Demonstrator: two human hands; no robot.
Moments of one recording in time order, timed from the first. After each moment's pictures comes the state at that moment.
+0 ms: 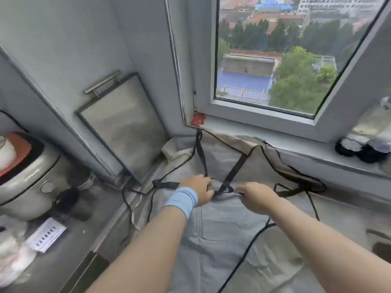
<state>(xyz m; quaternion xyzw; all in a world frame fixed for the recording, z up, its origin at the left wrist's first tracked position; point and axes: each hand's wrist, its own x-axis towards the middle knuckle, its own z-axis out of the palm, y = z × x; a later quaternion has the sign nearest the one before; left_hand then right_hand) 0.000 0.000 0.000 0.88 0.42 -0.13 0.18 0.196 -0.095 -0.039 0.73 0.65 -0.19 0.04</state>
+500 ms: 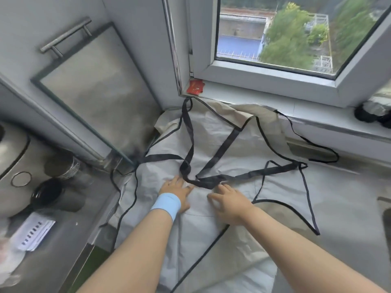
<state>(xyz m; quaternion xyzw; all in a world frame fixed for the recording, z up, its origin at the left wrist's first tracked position) -0.074 0.031 -0.126 0.86 0.37 -0.34 0.09 0.098 -0.092 -0.134 0.69 0.66 -0.29 0.07</state>
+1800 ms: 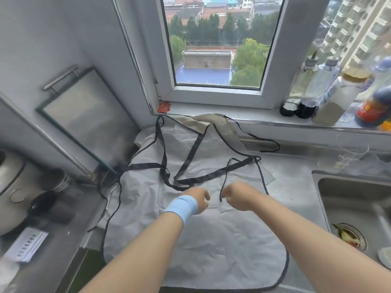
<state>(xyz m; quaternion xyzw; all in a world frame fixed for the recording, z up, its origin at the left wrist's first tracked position) -0.002 -0.110 -0.044 0.86 0.36 -0.24 0.25 0.144 -0.216 -0.038 0.80 0.50 -0.33 -0.02</state>
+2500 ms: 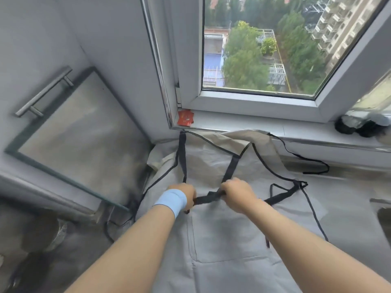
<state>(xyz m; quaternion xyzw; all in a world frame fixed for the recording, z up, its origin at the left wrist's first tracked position) -0.012 0.137 -0.078 0.88 0.30 -0.34 0.13 0.130 0.009 -0.097 0.82 0.54 -0.21 0.01</state>
